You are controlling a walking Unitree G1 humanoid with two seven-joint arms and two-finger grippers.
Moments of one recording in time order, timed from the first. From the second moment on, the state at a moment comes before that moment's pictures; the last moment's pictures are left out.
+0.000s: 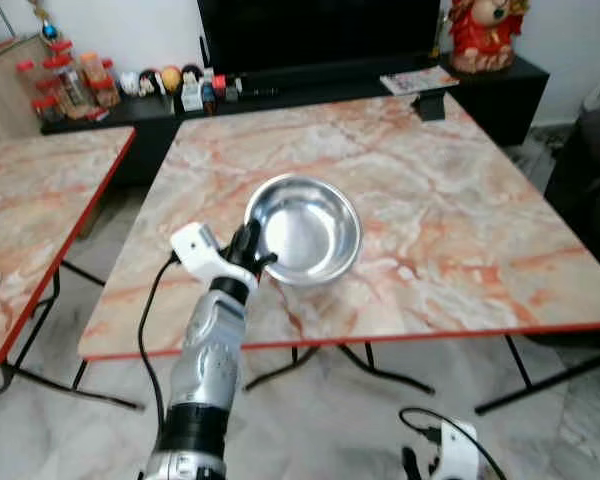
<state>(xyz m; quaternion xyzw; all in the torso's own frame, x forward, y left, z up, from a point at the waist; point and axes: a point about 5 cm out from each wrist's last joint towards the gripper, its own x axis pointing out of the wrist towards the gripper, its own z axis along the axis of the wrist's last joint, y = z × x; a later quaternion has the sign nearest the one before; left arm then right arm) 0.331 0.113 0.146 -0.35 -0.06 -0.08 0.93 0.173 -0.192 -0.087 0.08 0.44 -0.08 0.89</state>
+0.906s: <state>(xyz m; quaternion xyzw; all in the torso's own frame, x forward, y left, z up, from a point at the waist) 0.320 0.082 0.121 -0.40 0.06 -0.14 0.90 0.172 -0.185 -0.088 0.09 0.44 -0.08 0.89</state>
